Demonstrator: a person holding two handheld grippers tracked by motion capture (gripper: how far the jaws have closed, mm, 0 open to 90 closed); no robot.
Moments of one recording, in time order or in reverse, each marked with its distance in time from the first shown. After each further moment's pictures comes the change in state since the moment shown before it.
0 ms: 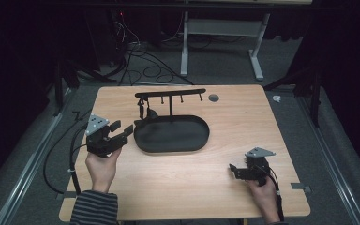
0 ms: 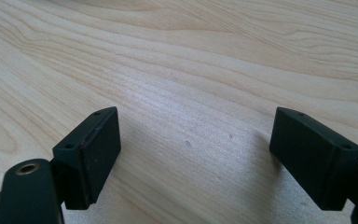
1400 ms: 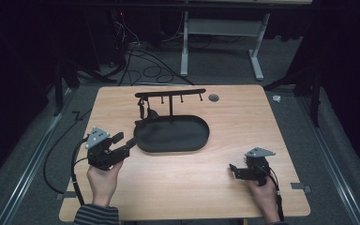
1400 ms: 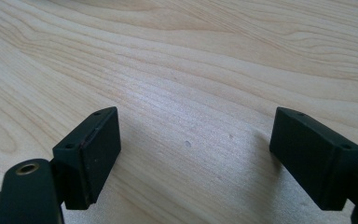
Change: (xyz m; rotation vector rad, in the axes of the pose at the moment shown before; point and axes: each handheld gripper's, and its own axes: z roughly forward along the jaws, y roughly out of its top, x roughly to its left) left arm -0.013 -0.026 -0.012 0.018 -0.065 -0.033; right arm 0.000 0.000 0.000 0.000 0.000 0.000
